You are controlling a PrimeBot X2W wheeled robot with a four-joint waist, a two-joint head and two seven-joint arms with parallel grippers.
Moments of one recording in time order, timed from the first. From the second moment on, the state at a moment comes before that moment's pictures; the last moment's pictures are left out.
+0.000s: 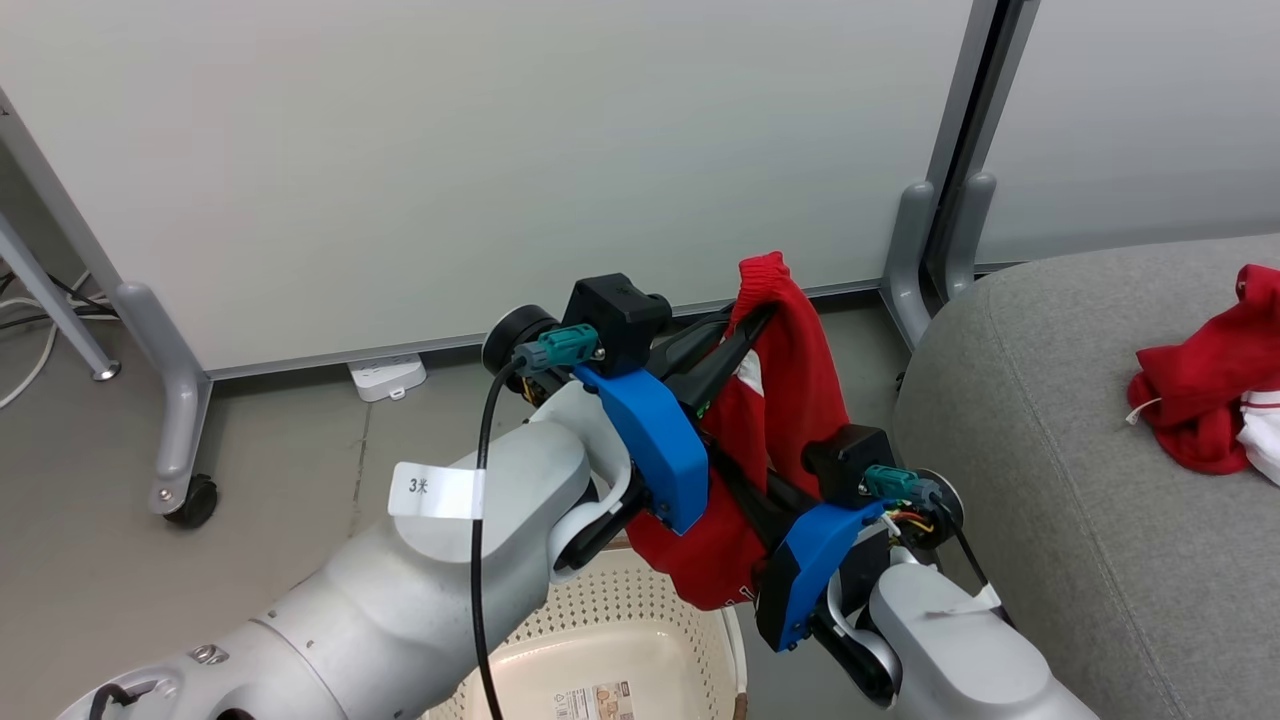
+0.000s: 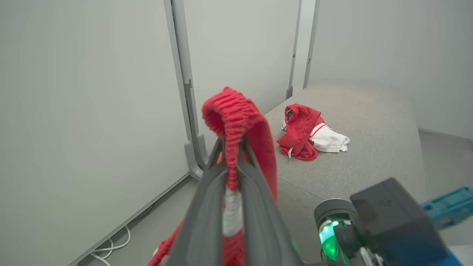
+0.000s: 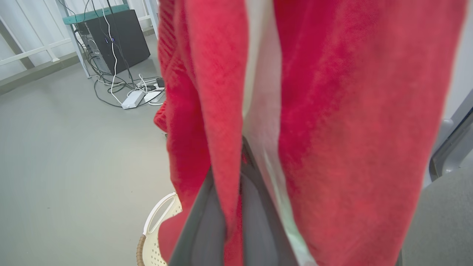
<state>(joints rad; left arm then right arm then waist) -0.94 0.15 -1.26 0.64 -1.05 -0.13 -0.26 -0.56 -0.05 0.61 0.79 0.43 0.13 -0.17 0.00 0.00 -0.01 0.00</state>
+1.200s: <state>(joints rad) -0.91 0.16 -1.19 0.65 -1.01 -0.13 -0.26 -0.62 -0.05 0.68 0.87 0.50 0.13 -0.23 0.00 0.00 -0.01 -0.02</state>
